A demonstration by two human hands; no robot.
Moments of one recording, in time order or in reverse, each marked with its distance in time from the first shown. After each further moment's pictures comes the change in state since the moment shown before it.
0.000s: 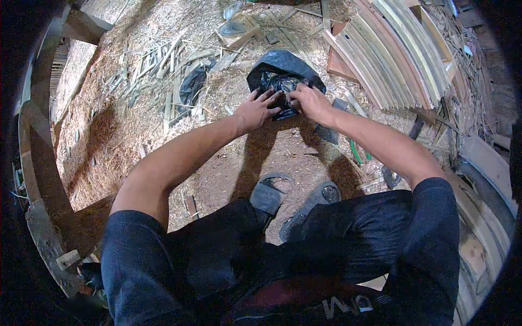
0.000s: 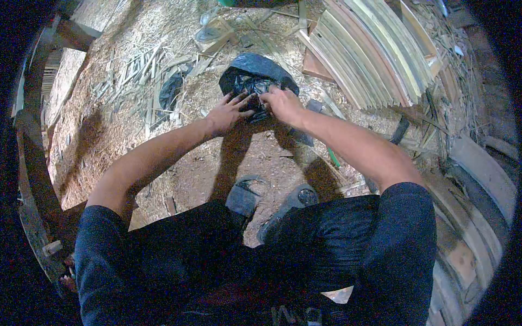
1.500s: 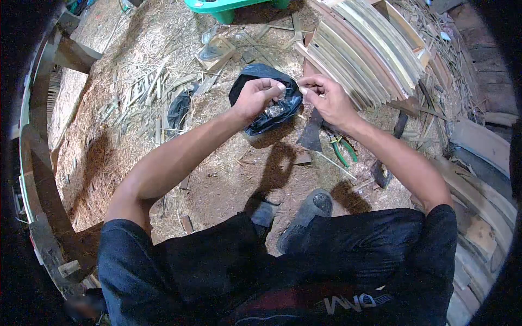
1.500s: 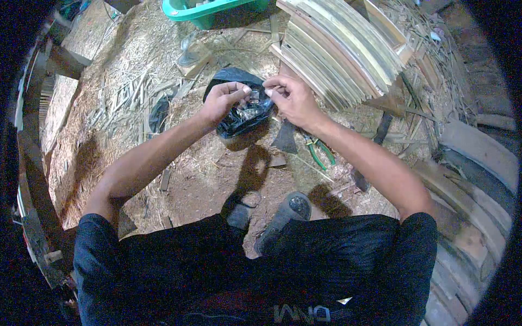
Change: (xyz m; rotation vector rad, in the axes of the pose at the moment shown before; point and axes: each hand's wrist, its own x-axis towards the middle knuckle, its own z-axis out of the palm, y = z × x) left_hand 0.050 0.015 -0.110 -1.773 0.417 -0.265; right_hand -0.047 -0.024 -0.118 0.724 0.333 0.271
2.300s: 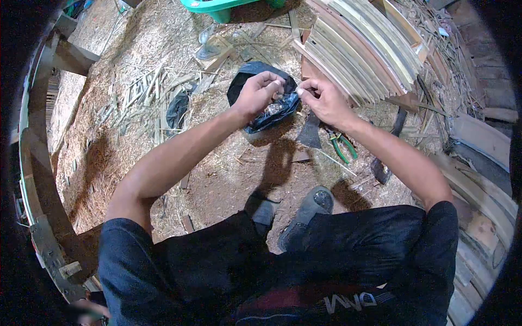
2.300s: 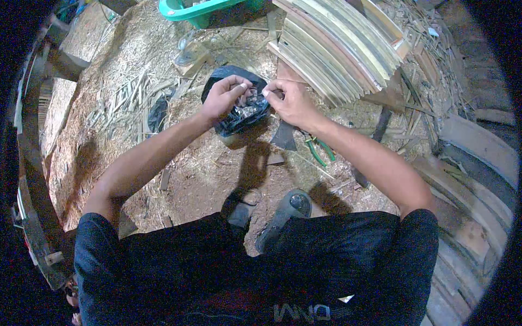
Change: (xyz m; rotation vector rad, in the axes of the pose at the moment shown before) left_hand 0.010 -0.012 0.002 0.024 -0.018 0.135; right_hand -0.005 0.008 0.007 -0.113 0.052 -0.027
